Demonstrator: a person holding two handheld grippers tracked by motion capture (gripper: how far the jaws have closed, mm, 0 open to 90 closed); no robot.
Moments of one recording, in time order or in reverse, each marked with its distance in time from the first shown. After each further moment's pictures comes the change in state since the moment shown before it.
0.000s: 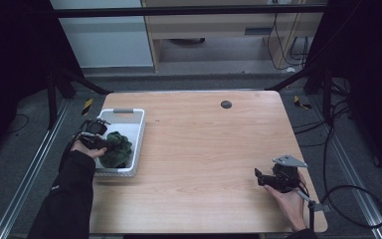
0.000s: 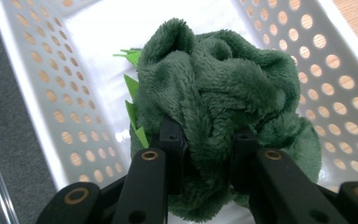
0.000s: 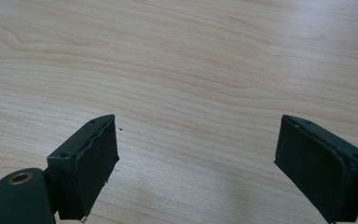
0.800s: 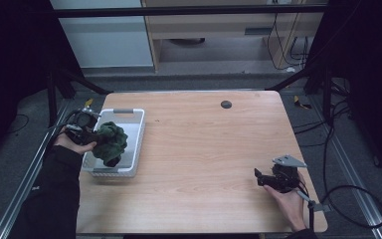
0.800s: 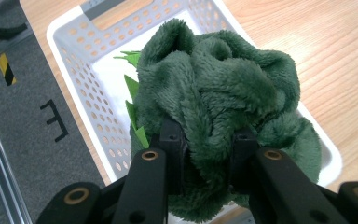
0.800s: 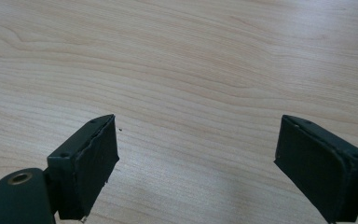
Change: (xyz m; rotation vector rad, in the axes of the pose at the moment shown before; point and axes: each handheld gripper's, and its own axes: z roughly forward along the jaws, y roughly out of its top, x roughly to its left) left arm -0.009 0.009 -0.069 -0.087 -0.009 0.095; right arm 0.001 0.000 0.000 0.003 -0.001 -0.002
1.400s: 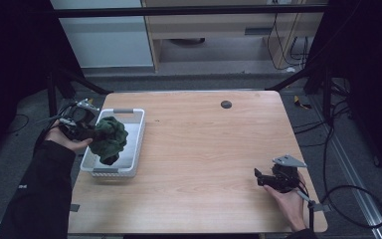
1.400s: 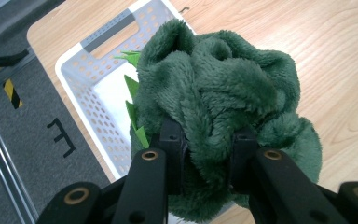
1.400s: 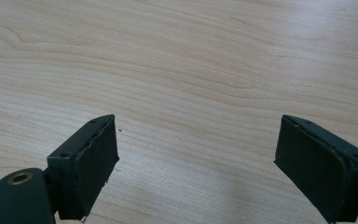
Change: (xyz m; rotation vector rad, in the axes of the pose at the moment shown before) left arm -0.017 0.017 -0.043 -0.018 -0.015 0.103; right arm 0.000 0.000 0.000 -0.003 -0.002 -0.005
